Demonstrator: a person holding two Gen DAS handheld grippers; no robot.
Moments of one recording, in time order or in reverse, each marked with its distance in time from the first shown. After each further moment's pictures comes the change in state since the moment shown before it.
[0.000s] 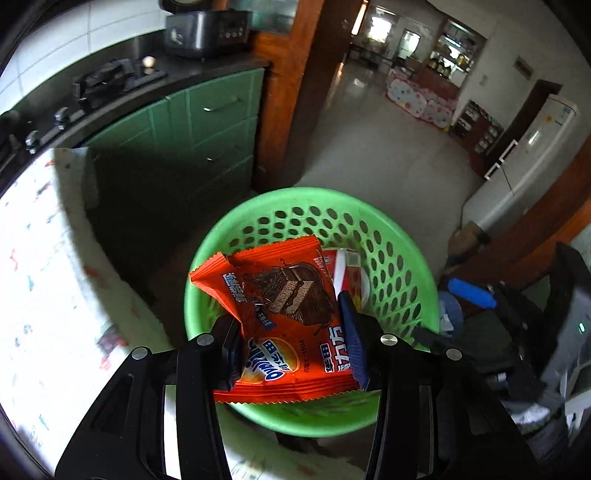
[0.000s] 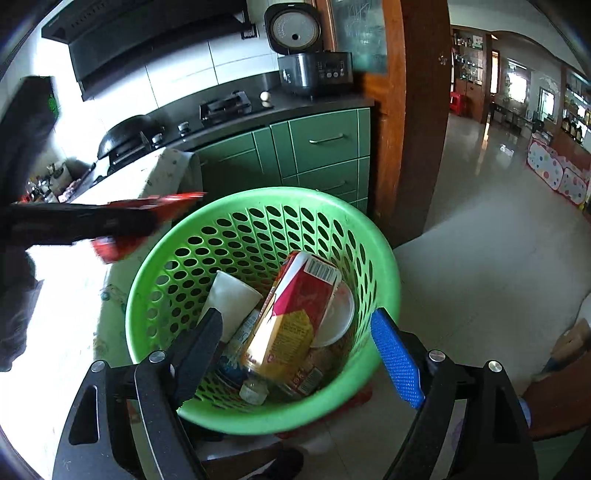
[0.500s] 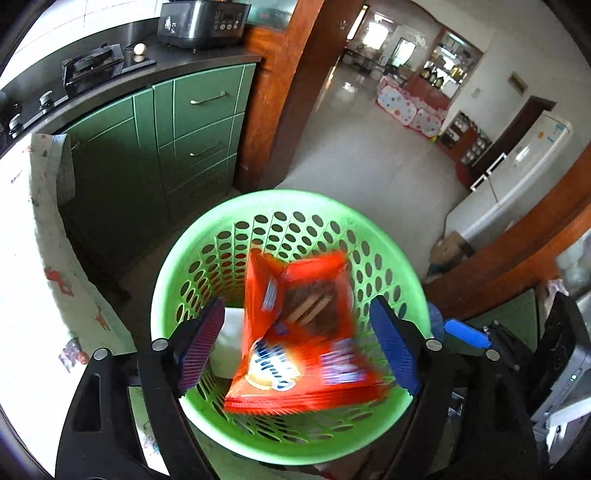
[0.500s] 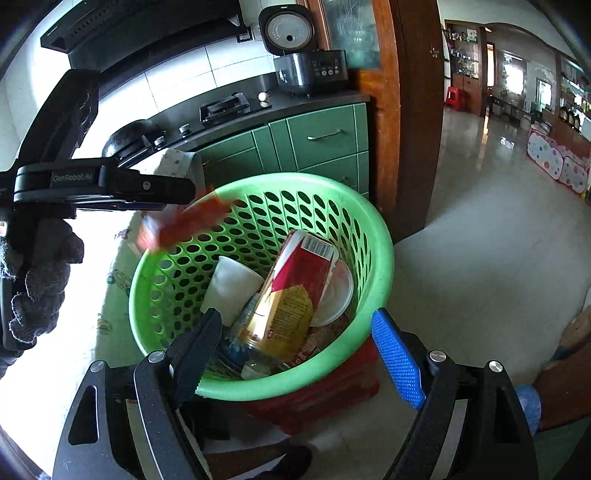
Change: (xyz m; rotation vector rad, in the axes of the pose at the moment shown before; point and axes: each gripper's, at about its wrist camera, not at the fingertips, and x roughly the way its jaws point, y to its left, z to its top) left arm 0.020 0.000 0.001 -0.048 -0.029 -0.081; right arm -0.011 0.000 -0.021 0.030 -0.012 0.020
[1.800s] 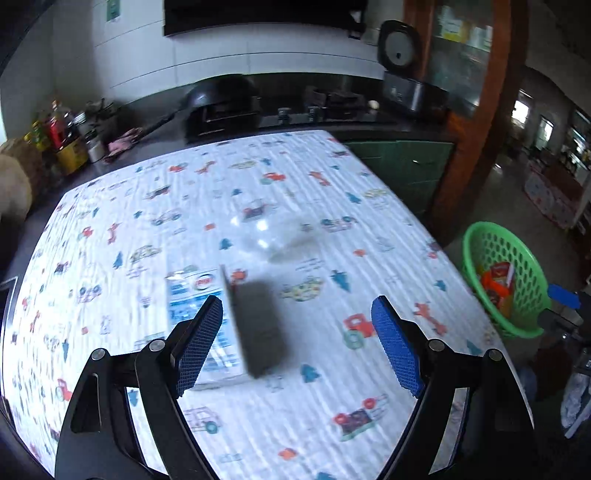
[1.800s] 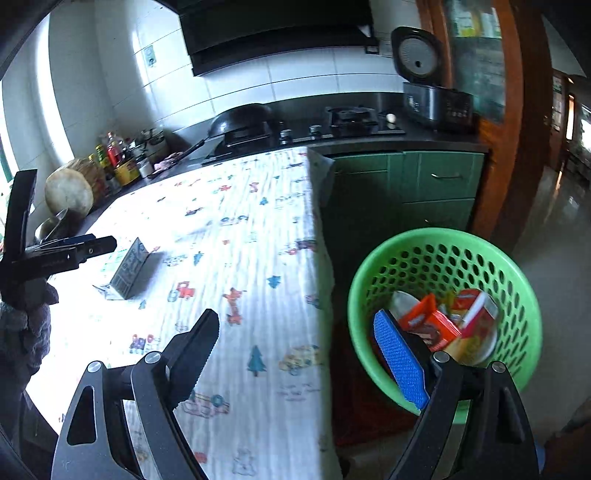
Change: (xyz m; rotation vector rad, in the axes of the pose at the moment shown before) left arm -0.267 0.184 -0.192 -0.341 -0.255 0.604; right arm -0.027 0.207 0.017 -0.254 -0.008 0.239
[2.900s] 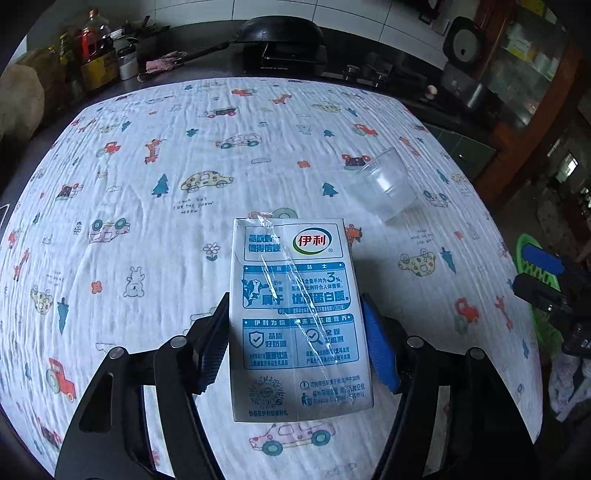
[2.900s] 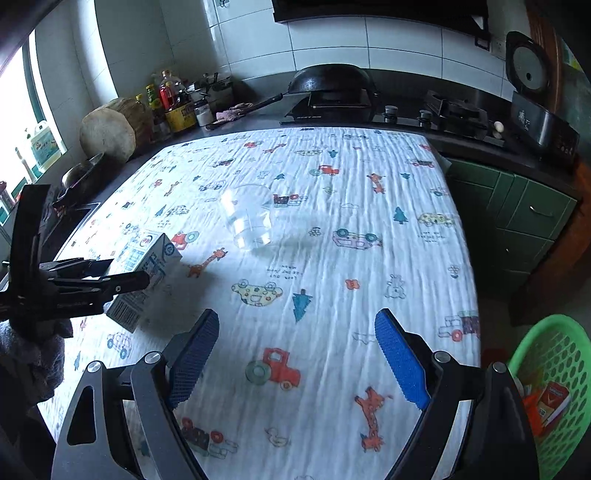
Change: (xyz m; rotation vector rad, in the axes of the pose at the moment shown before) left arm 0.049 0.101 -0.022 -0.164 0.151 -0.029; right arm 0.136 0.129 0.069 -0.203 0.158 0.174
